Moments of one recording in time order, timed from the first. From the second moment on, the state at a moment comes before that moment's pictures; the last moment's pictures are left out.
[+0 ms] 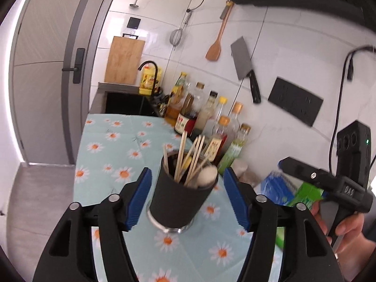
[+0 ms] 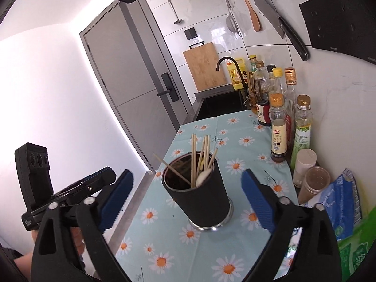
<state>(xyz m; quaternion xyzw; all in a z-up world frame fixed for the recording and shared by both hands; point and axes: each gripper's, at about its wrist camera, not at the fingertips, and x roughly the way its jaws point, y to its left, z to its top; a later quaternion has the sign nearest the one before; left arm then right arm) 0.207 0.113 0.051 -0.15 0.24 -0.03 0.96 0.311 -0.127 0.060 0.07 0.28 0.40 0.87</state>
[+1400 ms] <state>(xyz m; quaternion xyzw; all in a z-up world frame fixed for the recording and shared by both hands) 0.088 -0.004 -0.010 -0.12 0.31 0.03 0.94 0.209 -0.212 -0.011 -0.03 0.33 0.39 0.86</state>
